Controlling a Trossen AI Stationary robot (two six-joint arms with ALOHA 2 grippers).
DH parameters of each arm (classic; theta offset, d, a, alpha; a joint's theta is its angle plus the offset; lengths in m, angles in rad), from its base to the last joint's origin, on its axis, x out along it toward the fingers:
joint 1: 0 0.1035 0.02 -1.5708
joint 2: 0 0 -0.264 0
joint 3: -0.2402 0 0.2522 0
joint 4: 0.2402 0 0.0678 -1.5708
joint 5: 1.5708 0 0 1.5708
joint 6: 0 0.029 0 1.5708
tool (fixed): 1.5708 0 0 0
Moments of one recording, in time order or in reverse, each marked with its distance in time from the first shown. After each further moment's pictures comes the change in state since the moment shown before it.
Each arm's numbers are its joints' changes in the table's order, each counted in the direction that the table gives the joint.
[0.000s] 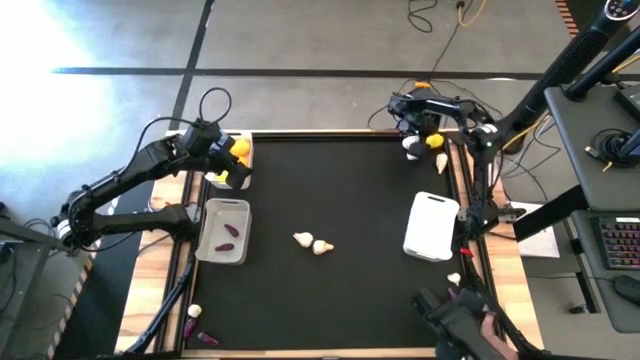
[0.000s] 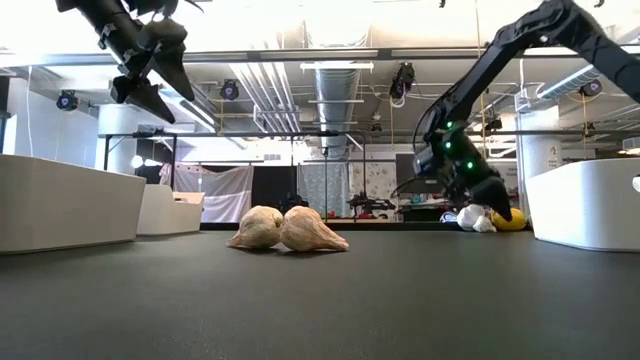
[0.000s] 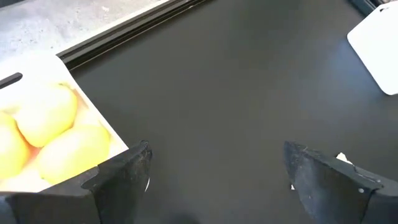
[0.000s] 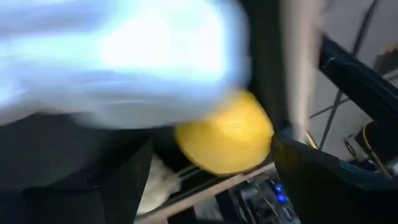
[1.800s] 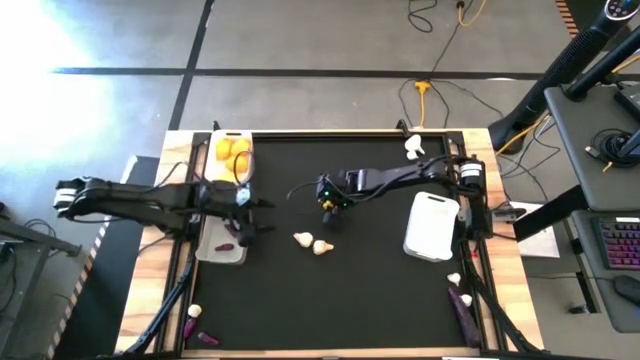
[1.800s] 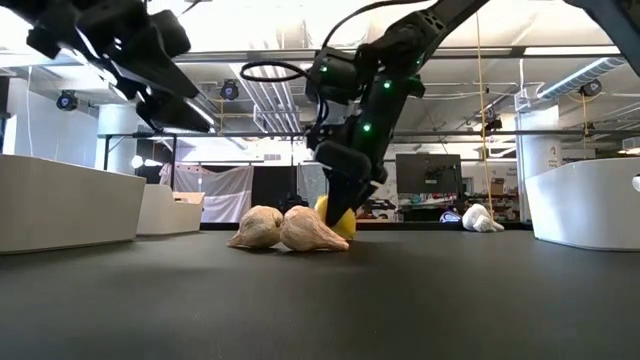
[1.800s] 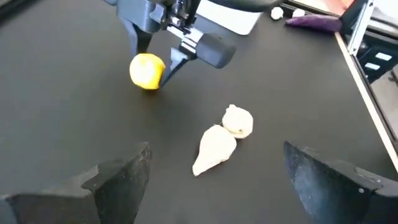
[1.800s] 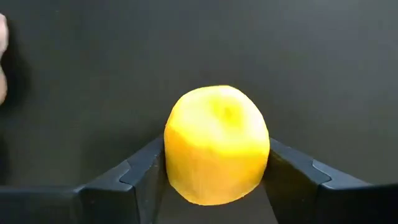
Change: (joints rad) left arm -0.603 -0.031 0.417 -0.662 -0.063 0.025; right arm 0.871 -0.087 0.137 -0.775 -0.428 0.567
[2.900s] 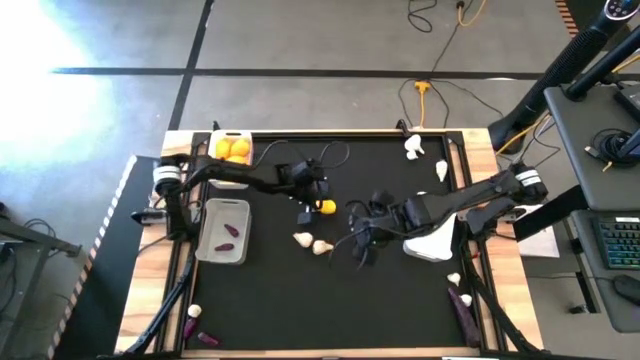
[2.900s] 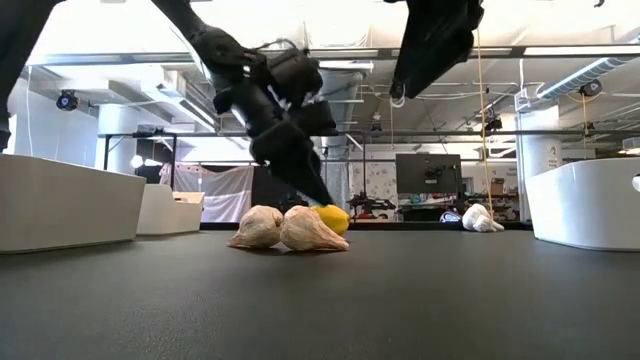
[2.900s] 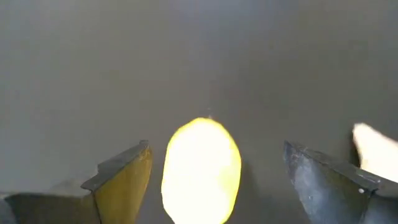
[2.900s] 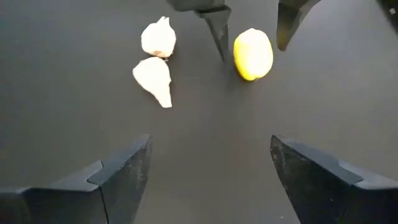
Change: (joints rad) left arm 0.222 0.997 -0.617 -0.028 0.215 0.566; right arm 0.403 -0.415 -0.013 0.412 0.251 0.398
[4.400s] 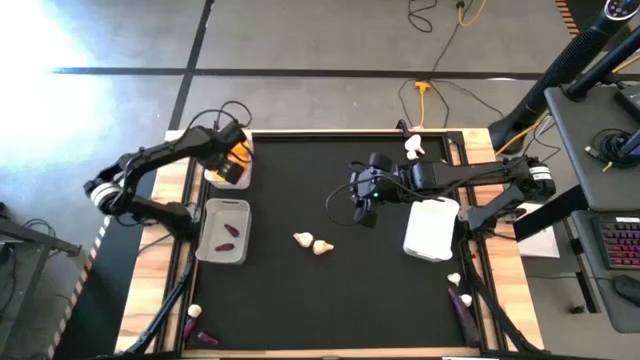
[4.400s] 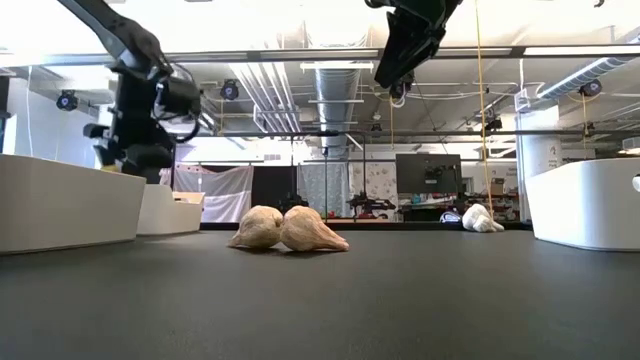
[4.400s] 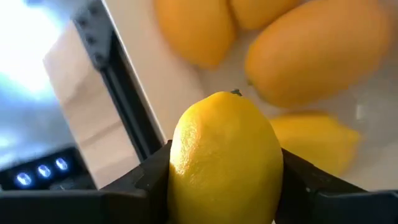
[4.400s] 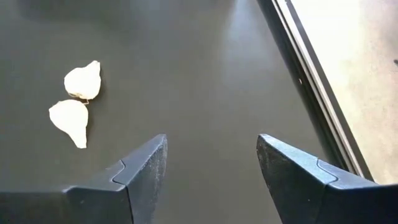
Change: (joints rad) left arm 0.610 -0.514 0.261 0.852 -0.649 -0.506; right arm -0.232 -0.093 0.000 -0.087 0.018 -0.415
